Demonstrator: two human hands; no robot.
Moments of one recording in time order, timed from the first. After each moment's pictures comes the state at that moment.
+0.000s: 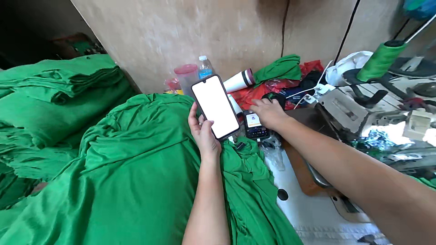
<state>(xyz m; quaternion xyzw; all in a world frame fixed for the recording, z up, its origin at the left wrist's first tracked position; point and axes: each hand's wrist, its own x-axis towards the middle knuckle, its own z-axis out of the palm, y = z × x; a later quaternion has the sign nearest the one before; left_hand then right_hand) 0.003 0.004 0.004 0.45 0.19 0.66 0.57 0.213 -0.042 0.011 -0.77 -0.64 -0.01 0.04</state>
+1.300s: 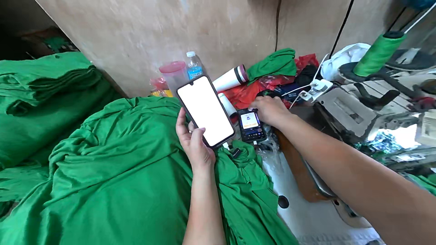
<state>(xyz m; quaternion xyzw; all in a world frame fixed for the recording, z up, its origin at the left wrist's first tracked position) 0.002 0.004 0.006 0.45 0.19 0.65 0.57 0.228 -0.041 0.020 -0.80 -0.60 0.01 0.11</state>
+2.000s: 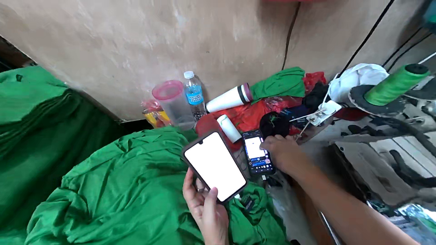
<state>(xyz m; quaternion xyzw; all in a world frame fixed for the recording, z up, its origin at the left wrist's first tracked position) -0.004 -0.003 0.000 0.43 0.17 0.66 0.60 0.213 -0.048 0.040 -0.83 -0.54 0.17 -0.03</state>
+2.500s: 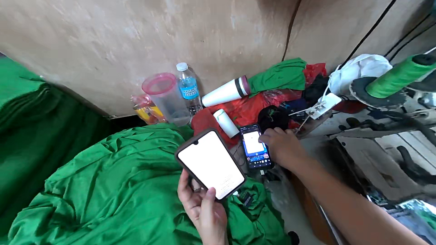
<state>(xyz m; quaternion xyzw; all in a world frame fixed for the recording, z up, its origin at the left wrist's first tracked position) -0.006 -0.005 -0.003 0.42 0.14 0.66 0.60 0.213 -0.049 0.039 -0.83 -0.54 0.15 -0.01</state>
